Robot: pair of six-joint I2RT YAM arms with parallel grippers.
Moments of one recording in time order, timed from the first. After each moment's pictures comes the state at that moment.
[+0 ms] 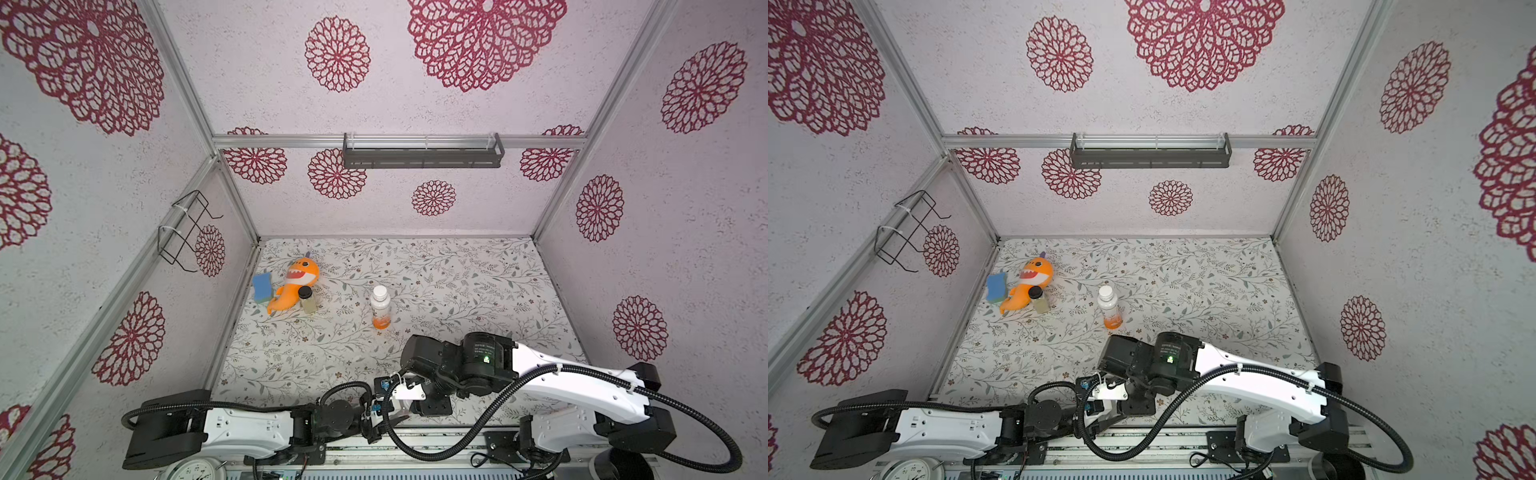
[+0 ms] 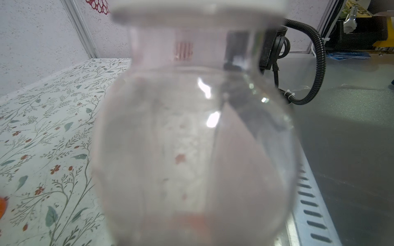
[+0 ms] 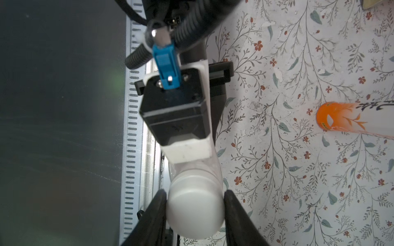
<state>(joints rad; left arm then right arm) -1.41 0.97 0.04 0.68 -0.15 0.05 1.30 1.38 1.45 -1.24 -0.08 -0.32</state>
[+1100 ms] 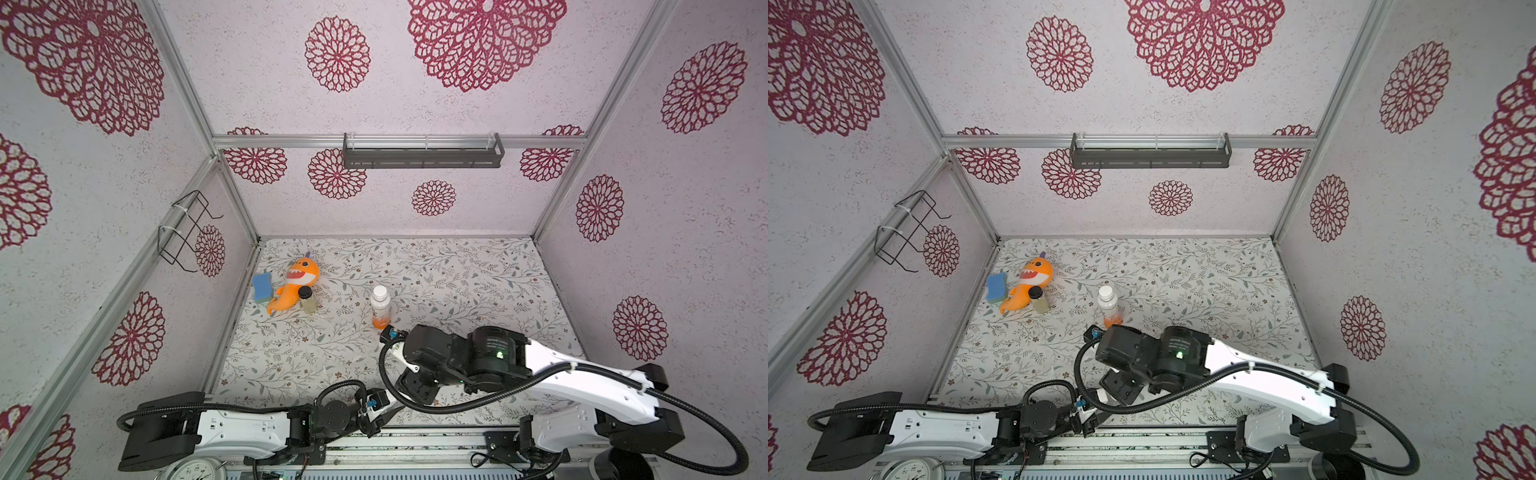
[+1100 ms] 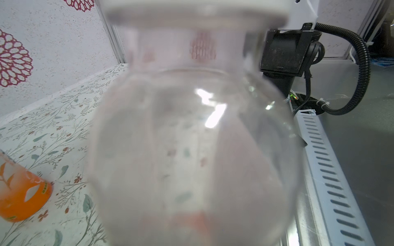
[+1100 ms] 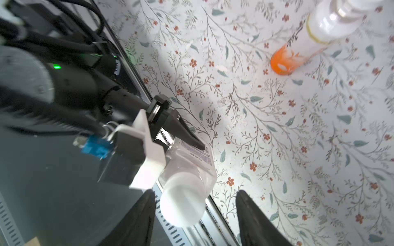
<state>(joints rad) -1.41 0.94 0.03 0.68 -0.27 0.06 1.30 1.33 1.54 -1.19 0.08 0.26</state>
